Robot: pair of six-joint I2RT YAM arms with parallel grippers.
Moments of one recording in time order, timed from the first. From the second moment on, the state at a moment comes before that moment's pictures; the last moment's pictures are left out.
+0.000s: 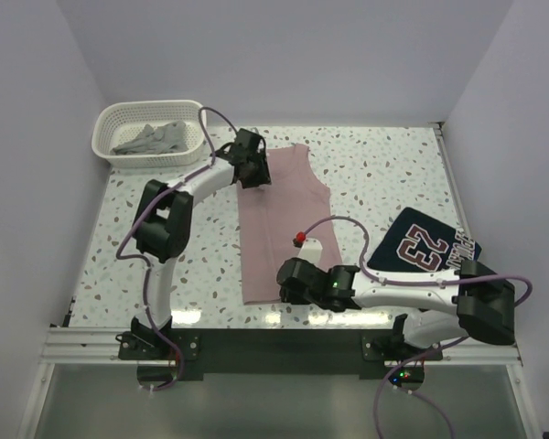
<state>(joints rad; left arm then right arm) -0.45 2.15 1.67 -0.41 -0.01 -0.59 1.24 1.34 0.73 -0.39 0.38 1.16</state>
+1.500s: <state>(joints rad) -0.25 2.10 1.61 -0.31 0.13 -0.56 1.22 1.91 1.21 -0.16 0.29 0.93</state>
